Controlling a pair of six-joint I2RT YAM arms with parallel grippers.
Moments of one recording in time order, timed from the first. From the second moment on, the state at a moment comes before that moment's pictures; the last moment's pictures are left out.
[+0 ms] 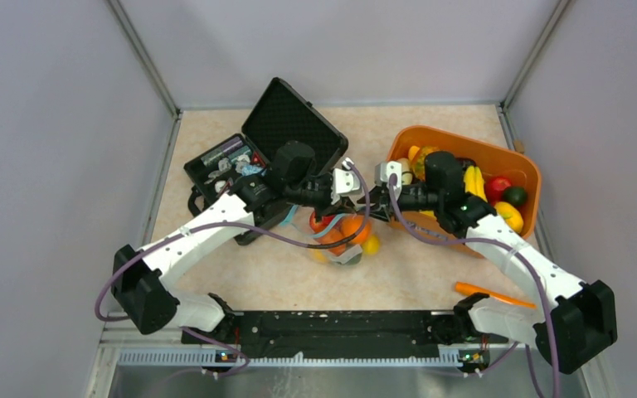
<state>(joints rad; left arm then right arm) -0.76 1.37 1.22 -0.41 0.65 0.49 0.50 1.11 0.85 -0.14 -0.90 -0.49</state>
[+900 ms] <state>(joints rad) -0.77 1.35 1.22 -0.42 0.58 0.53 0.50 1.11 0.86 -0.16 -0.88 -0.49</state>
